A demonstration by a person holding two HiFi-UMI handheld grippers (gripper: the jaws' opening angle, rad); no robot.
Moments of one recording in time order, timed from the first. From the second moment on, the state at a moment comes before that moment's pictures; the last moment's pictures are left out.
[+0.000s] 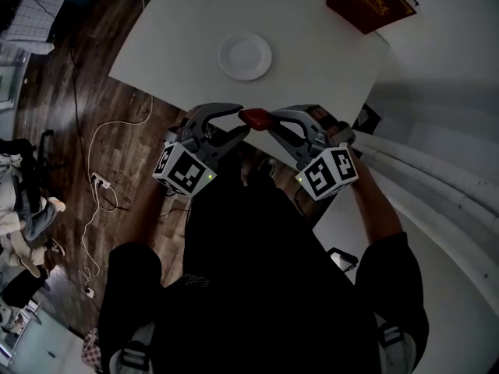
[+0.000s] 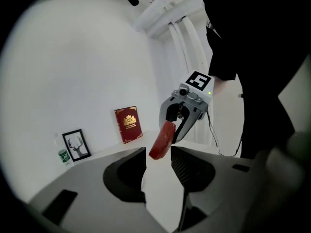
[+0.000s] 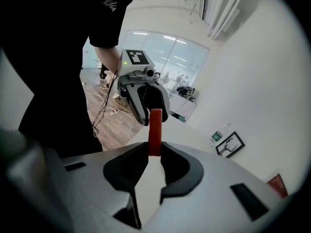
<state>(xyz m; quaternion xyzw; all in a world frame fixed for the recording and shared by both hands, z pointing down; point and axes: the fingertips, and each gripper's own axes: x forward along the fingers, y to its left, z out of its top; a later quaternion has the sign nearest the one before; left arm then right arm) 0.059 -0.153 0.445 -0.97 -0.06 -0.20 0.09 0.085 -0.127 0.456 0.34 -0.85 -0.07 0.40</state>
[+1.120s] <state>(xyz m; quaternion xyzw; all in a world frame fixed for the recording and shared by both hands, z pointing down) -0.005 -0.209 0.517 -0.93 0.25 -0.23 -0.15 0.125 -0.233 0.558 0.38 -0.64 -0.11 0.66</state>
